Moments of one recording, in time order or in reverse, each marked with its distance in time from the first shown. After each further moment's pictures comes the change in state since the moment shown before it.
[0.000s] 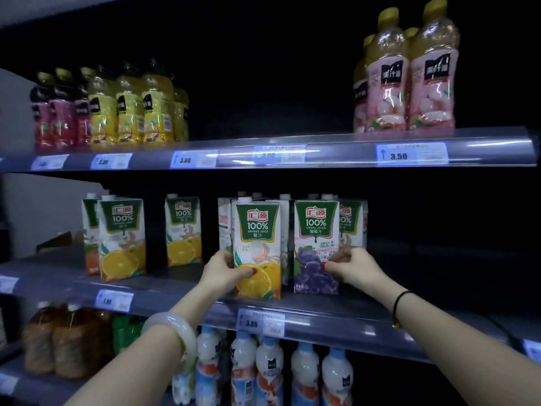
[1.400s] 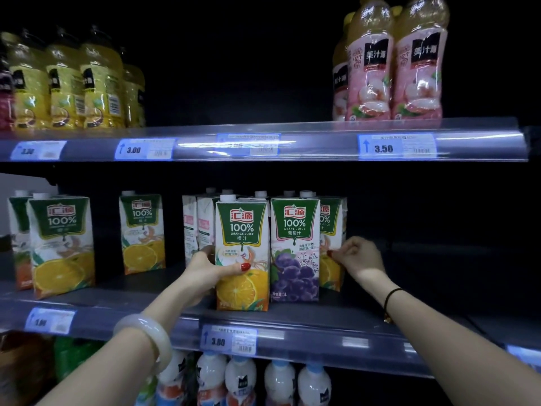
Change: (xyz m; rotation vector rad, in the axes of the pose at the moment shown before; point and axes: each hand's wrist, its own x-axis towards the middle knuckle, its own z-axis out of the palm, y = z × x) left_hand 0.039 0.002 0.034 -0.470 -0.259 -0.045; right_hand 0.054 0.053 -0.029 0.068 0.324 -0.004
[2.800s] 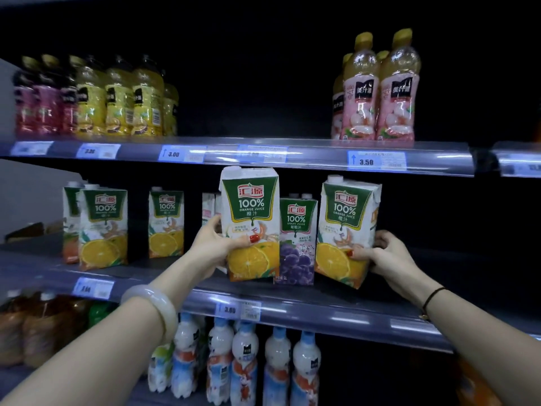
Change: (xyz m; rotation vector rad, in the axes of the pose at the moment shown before) left_hand -0.075 0.054 0.003 -0.095 0.050 0.152; right_hand -0.071 -0.043 -0.079 0.326 -0.114 0.064
